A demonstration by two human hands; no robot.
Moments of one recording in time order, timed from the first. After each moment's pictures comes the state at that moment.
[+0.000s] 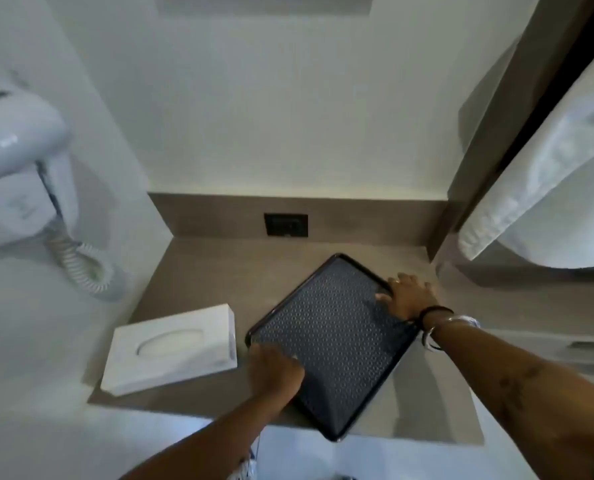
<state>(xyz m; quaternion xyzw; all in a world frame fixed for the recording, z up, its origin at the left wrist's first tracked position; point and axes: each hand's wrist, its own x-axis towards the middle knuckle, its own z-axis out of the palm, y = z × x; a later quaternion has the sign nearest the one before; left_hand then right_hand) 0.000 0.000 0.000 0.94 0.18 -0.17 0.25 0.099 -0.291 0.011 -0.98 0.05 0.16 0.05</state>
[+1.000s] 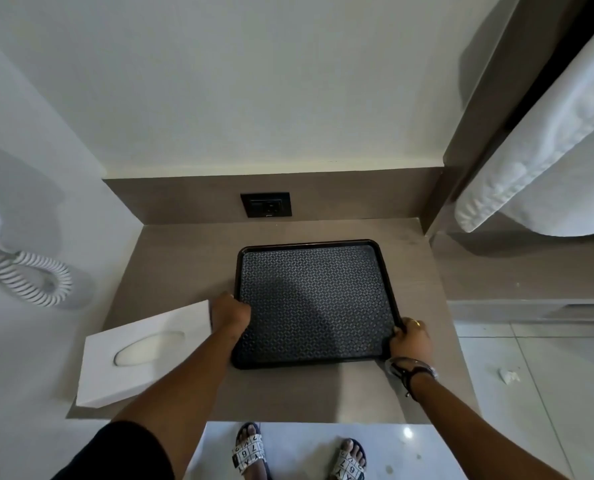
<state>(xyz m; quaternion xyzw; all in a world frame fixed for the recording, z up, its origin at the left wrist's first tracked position) 0.130 0.048 -0.028 0.89 0.25 -0.14 0.35 0.006 -0.260 -0.071 -0.86 0.36 -0.01 0.36</state>
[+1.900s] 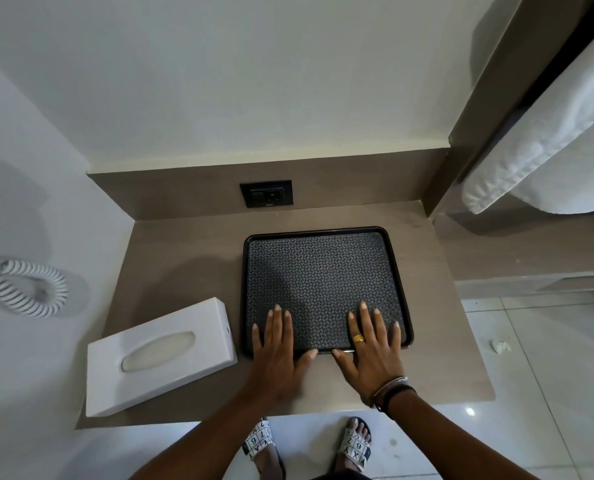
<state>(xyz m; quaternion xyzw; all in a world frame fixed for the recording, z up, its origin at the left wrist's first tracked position) 0.030 0.039 -0.082 0.97 -0.20 -0.13 0.10 -0.024 -0.170 -0.094 -0.99 0.07 0.10 0.09</state>
